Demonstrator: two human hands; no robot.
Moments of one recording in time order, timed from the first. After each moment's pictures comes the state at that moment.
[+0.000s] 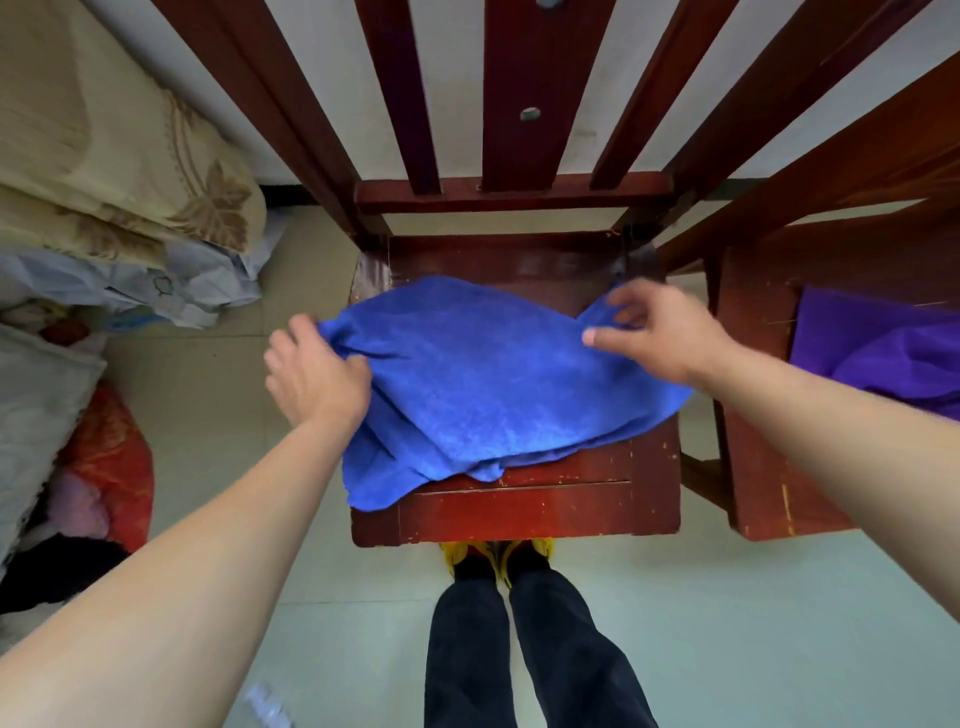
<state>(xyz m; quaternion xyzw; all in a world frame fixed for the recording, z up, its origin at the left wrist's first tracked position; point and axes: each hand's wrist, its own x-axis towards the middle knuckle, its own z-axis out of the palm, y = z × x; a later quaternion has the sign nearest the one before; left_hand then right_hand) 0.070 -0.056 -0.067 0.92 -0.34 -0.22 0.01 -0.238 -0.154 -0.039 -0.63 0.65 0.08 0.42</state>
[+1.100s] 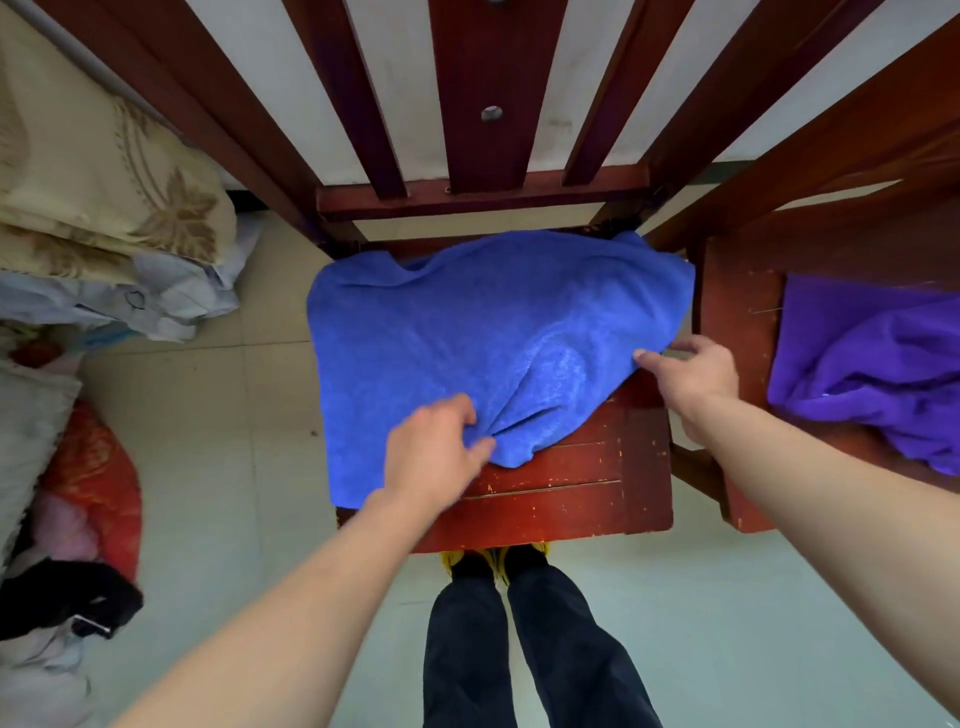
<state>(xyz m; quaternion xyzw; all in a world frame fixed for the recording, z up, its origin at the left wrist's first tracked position) -0.025 -0.023 -0.070 0.72 -0.58 -0.38 -0.05 -0.277 -0.111 -0.084 -0.29 0.88 -0.06 0.38</state>
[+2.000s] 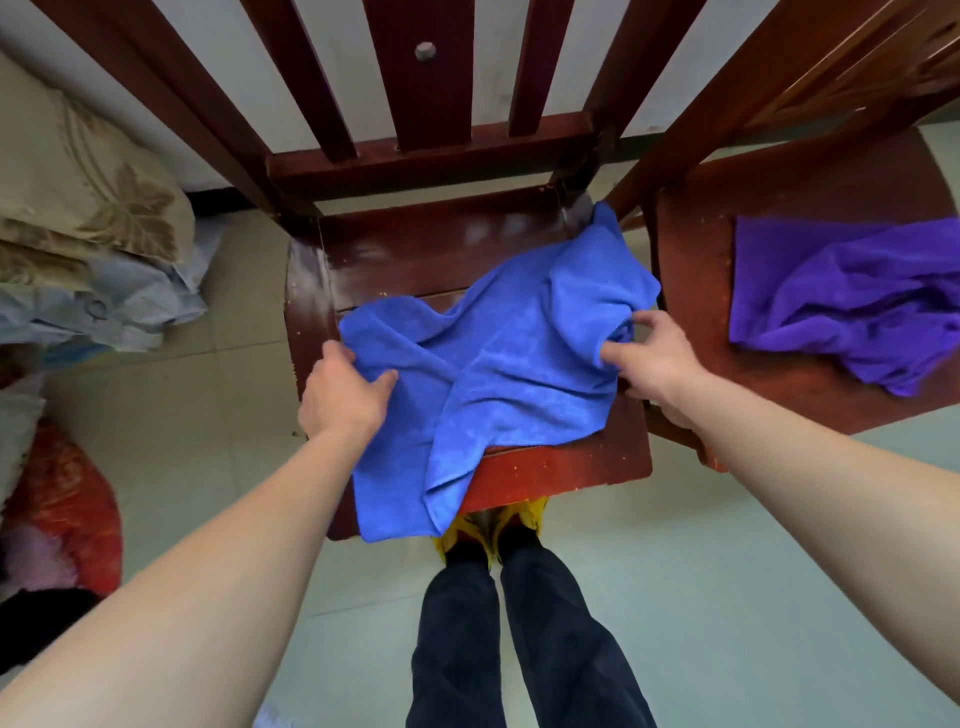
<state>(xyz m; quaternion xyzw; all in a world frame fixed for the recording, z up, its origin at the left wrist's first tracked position) 0.019 -0.030 -0.091 0.87 -0.38 -0.33 -0.02 -0.274 -0.071 -0.065 -0.33 0.81 -0.09 0.48</state>
